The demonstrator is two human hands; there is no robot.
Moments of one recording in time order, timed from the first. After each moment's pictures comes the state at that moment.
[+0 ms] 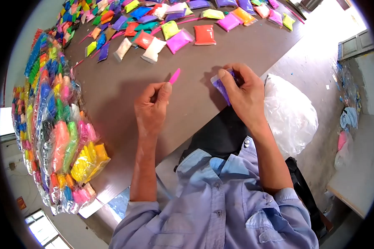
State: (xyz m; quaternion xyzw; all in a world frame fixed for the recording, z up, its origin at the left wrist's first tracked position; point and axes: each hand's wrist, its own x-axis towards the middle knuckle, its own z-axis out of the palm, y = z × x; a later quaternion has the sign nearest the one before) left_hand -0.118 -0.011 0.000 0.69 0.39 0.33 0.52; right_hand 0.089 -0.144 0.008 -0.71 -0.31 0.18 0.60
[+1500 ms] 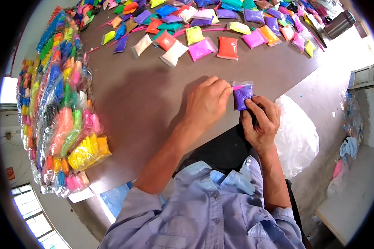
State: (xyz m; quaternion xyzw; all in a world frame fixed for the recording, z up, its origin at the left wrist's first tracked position) left_hand -0.024 -0.024 -0.005 0.87 0.29 0.28 0.29; right_hand 0.107 -0.175 -0.033 -0.70 -0.54 -0.12 0.45
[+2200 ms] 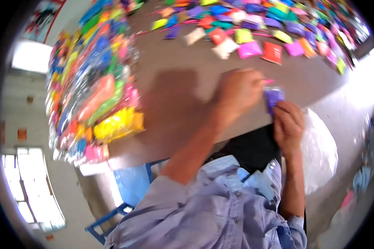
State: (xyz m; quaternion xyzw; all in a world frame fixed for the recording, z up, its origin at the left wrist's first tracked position) left_hand -0.044 -0.004 0.003 0.88 0.30 0.26 0.24; right_hand 0.100 -0.177 -0.027 -0.64 -0.62 -0.07 0.45
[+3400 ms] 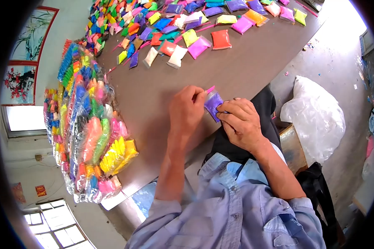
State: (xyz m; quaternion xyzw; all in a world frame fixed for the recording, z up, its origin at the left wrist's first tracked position) left_hand -0.090 -0.032 0.024 0.86 0.38 0.22 0.27; right_hand 0.033 -0.179 -0.041 -0.60 -0.59 -0.04 0.54
